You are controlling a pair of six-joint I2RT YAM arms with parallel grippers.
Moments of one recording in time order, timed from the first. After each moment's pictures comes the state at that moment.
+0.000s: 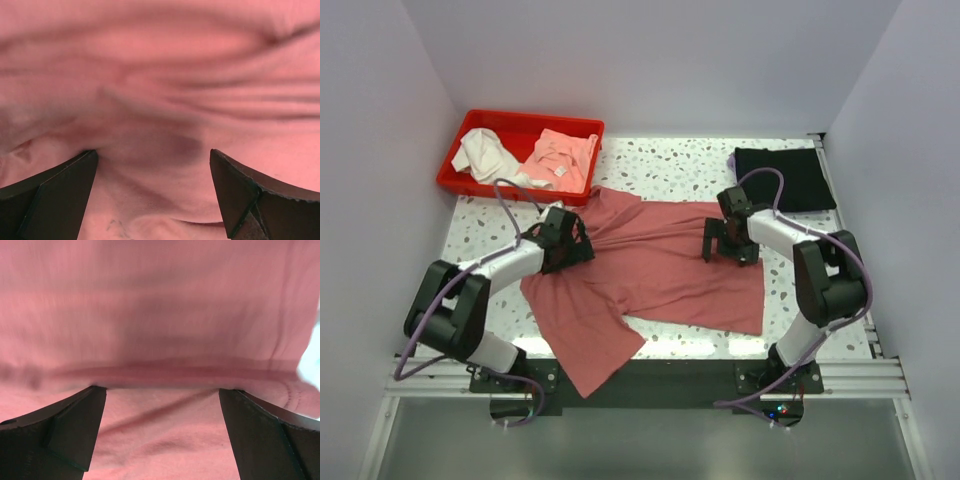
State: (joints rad) left arm -0.39 1.46 0.72 -0.31 -0.19 -0.68; right arm 0.31 1.68 0.99 -0.58 0.10 0.44
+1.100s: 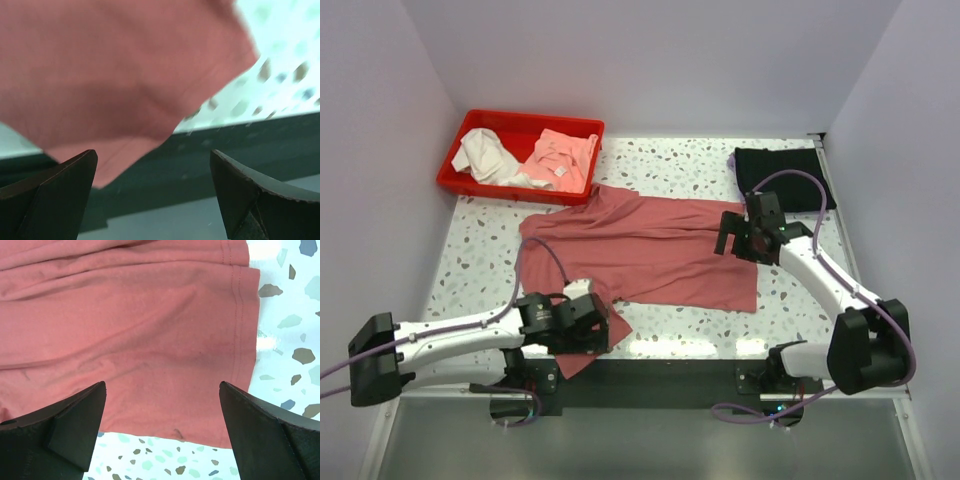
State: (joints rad) left arm -1.12 0.99 0.58 -0.84 -0.15 -1.15; right arm 0.25 1.30 0.88 -0.58 0.04 0.46
